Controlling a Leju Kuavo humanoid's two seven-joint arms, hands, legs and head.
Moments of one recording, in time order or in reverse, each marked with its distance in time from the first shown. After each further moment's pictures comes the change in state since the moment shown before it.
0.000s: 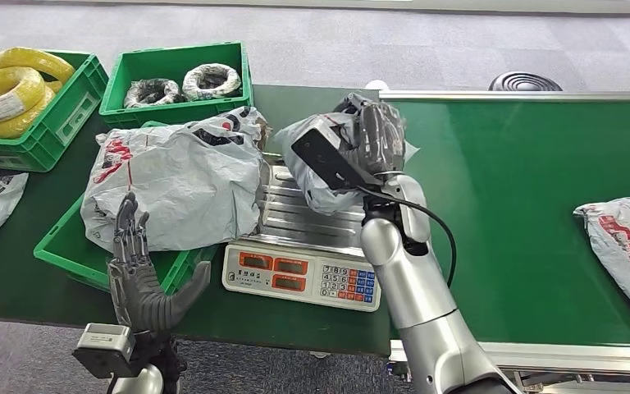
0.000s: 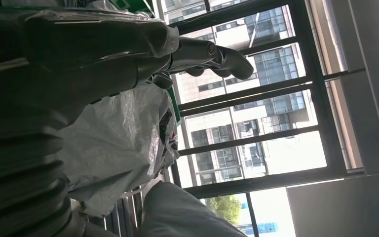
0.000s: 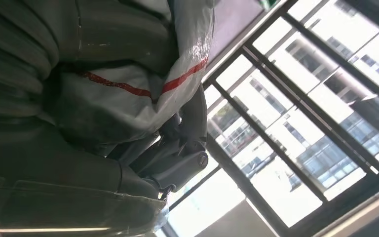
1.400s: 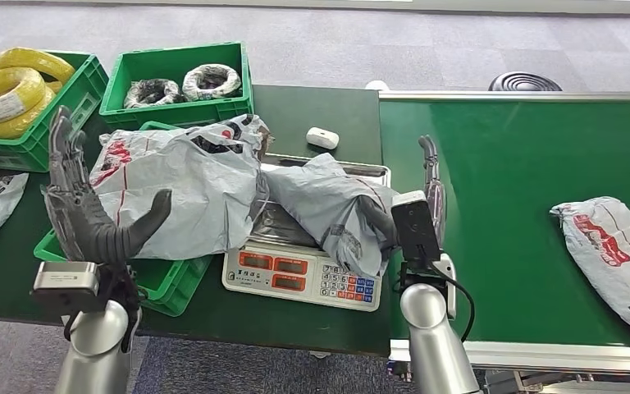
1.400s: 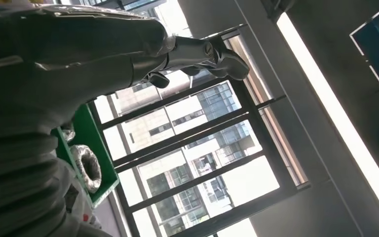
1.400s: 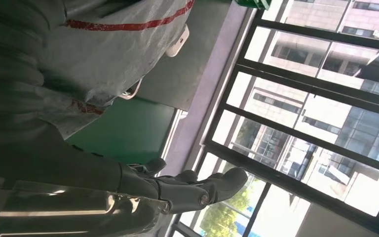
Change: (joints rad) left arm -0.243 0.052 0.108 -0.070 -0.186 -0.037 0.109; right arm 0.340 -0.036 -0.133 -0.207 -0.397 -0.067 -0.192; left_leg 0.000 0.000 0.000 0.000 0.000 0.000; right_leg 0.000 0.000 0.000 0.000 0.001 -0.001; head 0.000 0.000
